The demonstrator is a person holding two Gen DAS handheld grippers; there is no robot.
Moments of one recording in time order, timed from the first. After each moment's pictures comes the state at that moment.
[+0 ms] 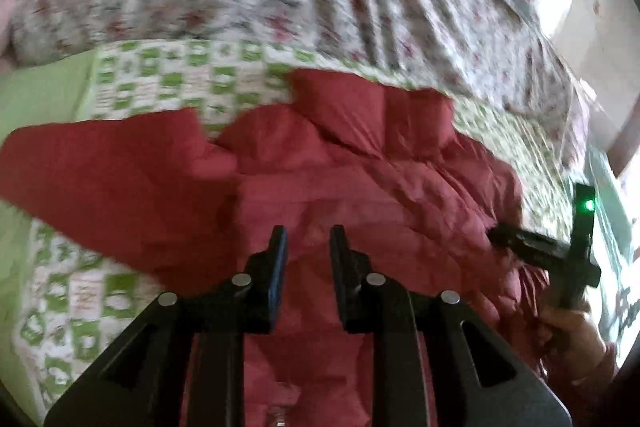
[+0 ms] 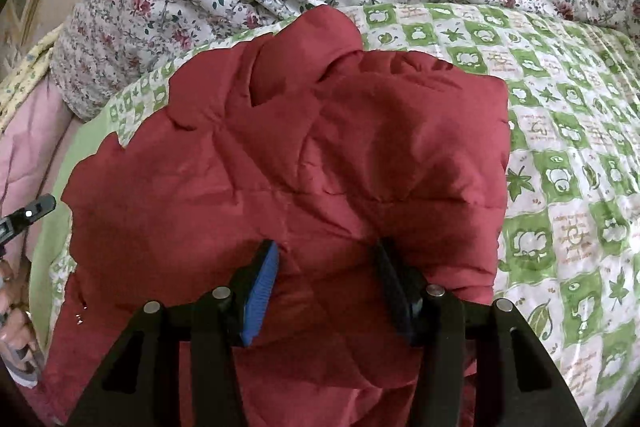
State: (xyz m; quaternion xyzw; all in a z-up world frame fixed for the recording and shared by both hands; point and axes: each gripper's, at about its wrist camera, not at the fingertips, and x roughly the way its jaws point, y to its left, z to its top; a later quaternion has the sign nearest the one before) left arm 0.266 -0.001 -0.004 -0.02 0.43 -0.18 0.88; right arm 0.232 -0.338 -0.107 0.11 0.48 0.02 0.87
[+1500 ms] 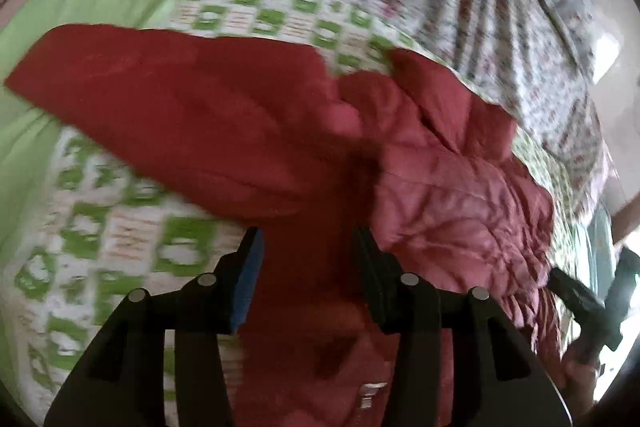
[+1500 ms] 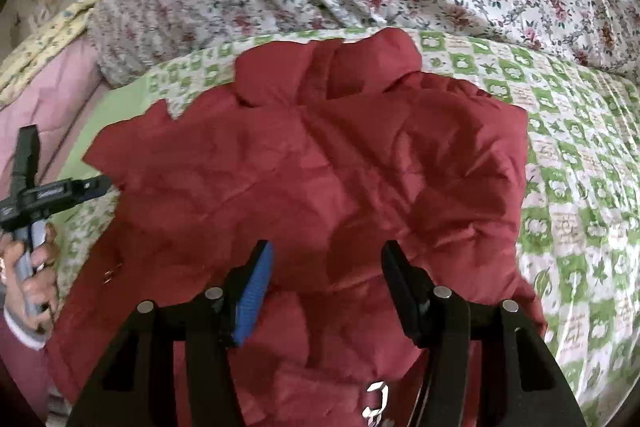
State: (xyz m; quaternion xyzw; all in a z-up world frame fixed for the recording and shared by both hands) left arm 0.275 0.104 -0.053 -0.13 0.48 -0.10 0.86; right arm 0.190 -0.280 -0.058 0.07 0.48 0.07 0.87
